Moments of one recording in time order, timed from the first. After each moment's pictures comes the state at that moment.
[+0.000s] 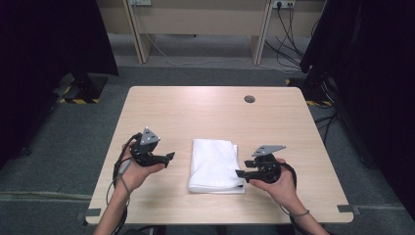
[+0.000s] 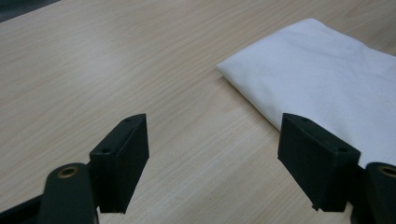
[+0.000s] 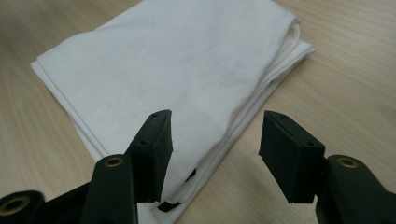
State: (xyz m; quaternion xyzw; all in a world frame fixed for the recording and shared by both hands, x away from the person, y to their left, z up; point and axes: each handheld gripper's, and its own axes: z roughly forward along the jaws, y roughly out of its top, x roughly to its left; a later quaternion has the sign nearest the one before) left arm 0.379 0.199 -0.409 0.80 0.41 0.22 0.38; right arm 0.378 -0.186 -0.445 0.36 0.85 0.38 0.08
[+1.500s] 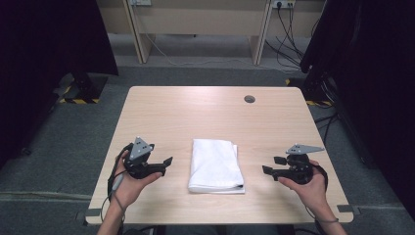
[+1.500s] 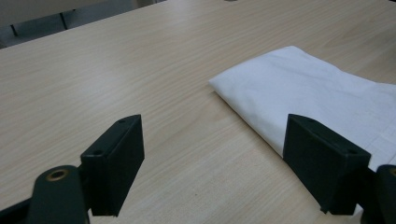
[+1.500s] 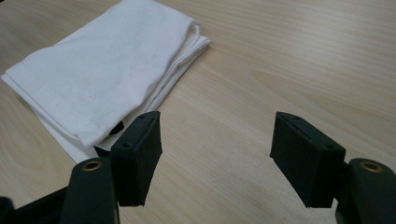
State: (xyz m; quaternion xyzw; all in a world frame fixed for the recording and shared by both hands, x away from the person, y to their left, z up) left arm 0.340 0.212 -0.415 0.76 0.41 0.25 0.44; right arm 0.365 -0.273 -0.429 0.43 0.80 0.40 0.11
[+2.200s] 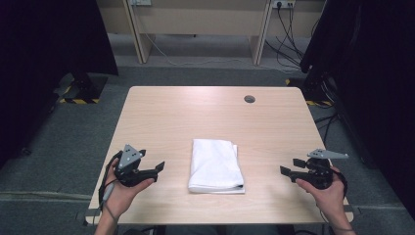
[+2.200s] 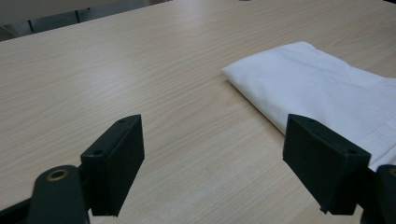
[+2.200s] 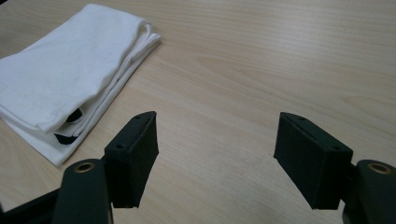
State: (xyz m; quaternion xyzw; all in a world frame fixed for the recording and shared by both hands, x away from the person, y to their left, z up) left arm 0.325 0.229 -0.422 0.75 0.43 0.25 0.44; right arm 0.353 -0.316 -0.434 0.47 0.77 0.41 0.14
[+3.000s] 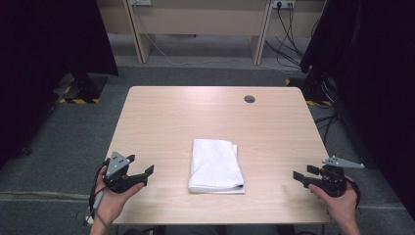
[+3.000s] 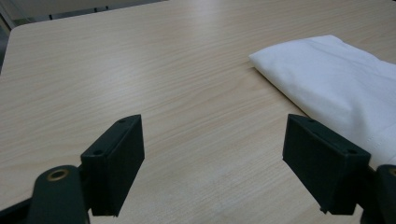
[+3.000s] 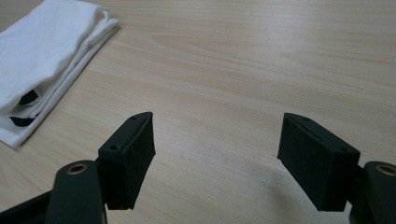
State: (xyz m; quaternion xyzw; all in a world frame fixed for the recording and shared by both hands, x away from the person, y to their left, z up) left arm 0.316 0.255 -0.444 0.72 0.45 0.27 0.45; right arm 0.341 -0.355 -0.454 0.51 0.74 0.41 0.15
